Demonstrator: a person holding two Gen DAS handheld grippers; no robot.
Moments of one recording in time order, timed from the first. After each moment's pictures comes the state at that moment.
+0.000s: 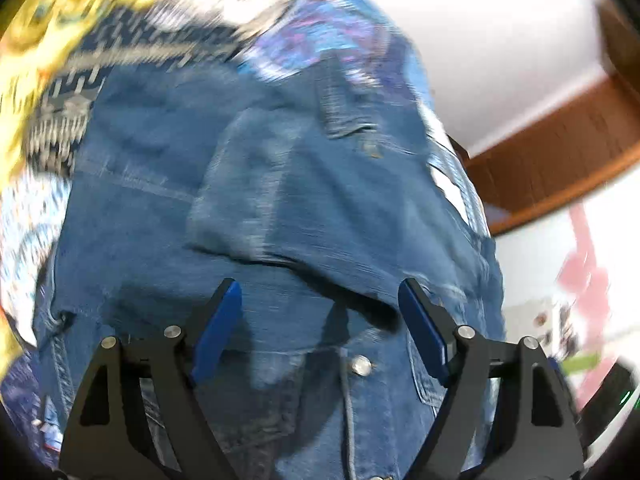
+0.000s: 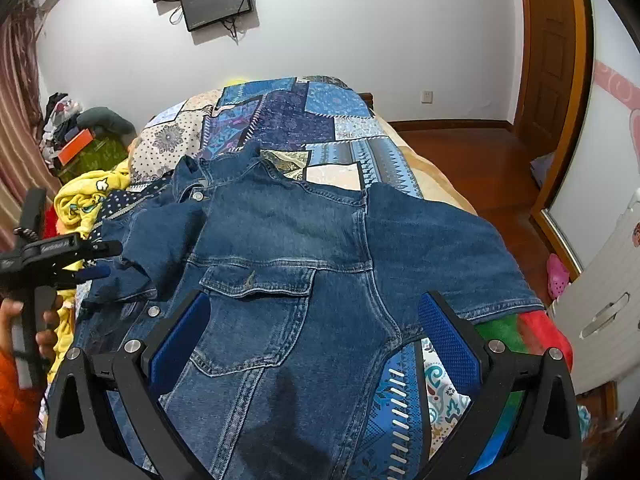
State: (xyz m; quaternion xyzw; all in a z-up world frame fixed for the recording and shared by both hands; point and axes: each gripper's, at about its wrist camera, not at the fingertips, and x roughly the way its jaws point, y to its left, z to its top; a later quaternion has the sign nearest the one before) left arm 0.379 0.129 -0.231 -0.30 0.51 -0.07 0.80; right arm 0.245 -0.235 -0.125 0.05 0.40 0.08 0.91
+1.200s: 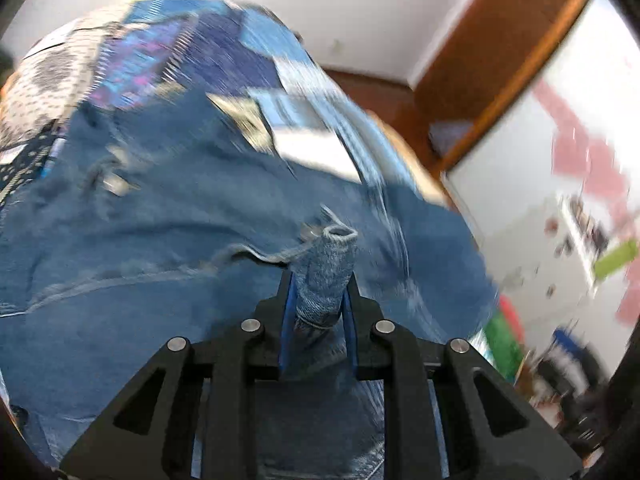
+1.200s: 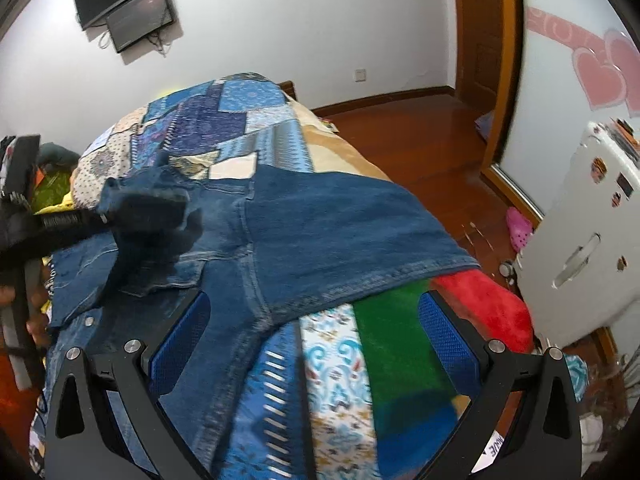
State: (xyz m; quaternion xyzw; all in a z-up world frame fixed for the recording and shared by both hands) left arm 0.435 -0.097 -0.203 -0.06 0.51 -0.19 0.84; right arm 0.233 -0.332 -0.146 0.10 0.42 -0.01 0.90
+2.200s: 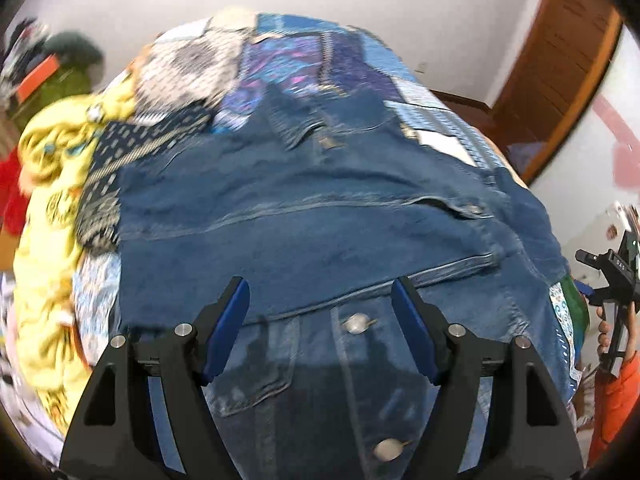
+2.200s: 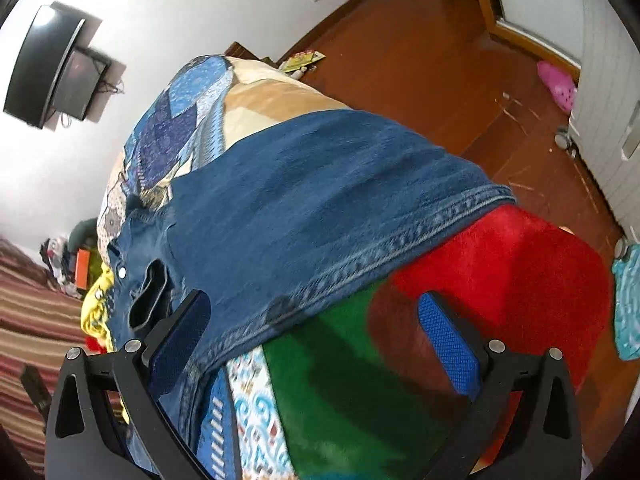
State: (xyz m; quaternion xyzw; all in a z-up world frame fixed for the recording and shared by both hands) left arm 0.331 0.050 -0.179 -0.05 0.48 -0.03 0.88; right arm 0.291 -0.441 -0.239 0.36 0.50 0.05 0.79
